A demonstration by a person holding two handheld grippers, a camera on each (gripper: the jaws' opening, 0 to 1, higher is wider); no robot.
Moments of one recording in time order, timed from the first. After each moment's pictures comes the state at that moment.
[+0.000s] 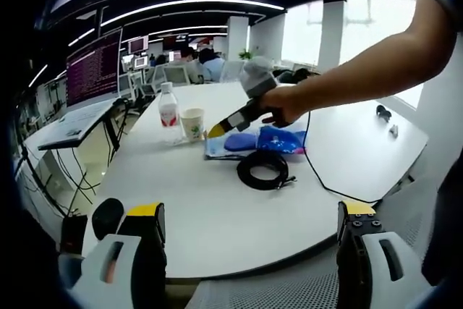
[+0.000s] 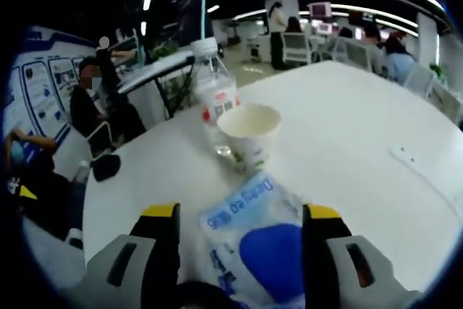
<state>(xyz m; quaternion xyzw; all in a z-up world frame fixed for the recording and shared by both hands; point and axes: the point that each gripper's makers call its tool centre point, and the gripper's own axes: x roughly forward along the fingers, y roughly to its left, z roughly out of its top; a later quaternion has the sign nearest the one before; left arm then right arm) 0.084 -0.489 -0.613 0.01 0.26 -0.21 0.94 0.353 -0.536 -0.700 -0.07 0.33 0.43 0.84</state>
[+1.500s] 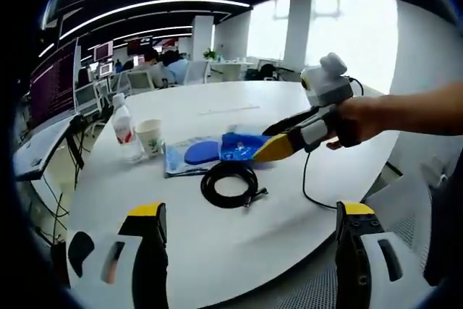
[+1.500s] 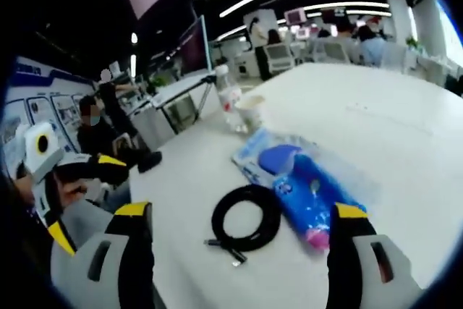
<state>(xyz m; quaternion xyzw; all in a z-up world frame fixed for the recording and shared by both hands) 0.115 -0.553 -0.617 0.03 0.26 -0.32 0.91 0.205 -0.651 -0.654 0.05 0.31 0.39 0.87</state>
